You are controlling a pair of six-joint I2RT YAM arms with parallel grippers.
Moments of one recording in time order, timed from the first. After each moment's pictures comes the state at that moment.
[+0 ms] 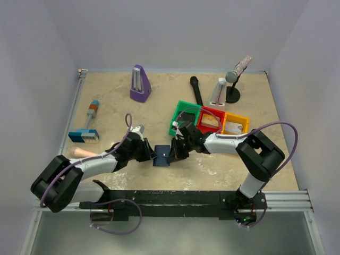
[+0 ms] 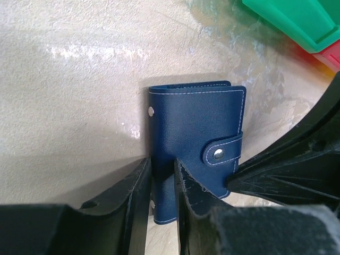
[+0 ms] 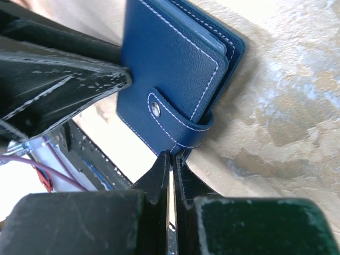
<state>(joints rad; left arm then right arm) -0.62 1.29 0.37 0.17 0.12 -0.81 0.79 1.70 0.83 -0.07 -0.44 0.71</state>
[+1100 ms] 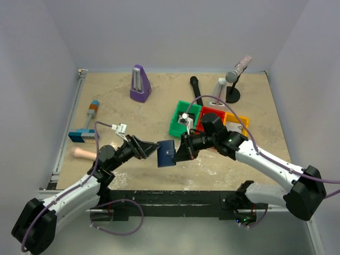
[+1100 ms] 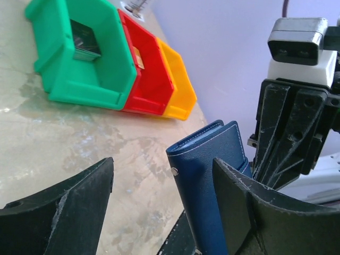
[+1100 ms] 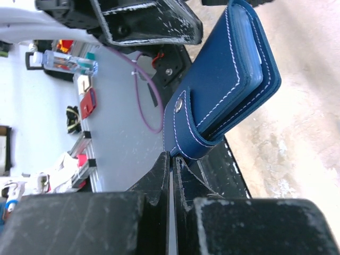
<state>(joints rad) -0.57 0.73 0.13 0.60 0.27 -0.92 0.75 1.16 0.83 -0.28 -0.76 0.50</state>
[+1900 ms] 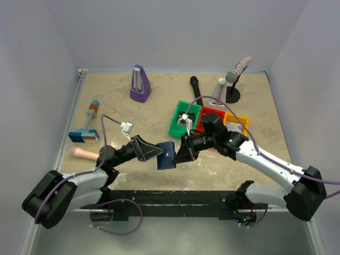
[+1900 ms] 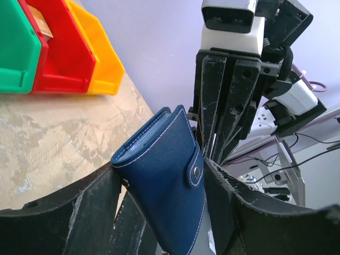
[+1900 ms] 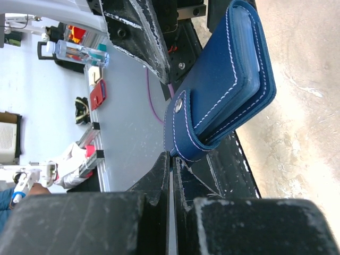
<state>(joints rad) -0.54 1.10 0.08 1.22 0.60 -1.15 0.75 1.15 0.83 -0.28 -0.83 0.50</state>
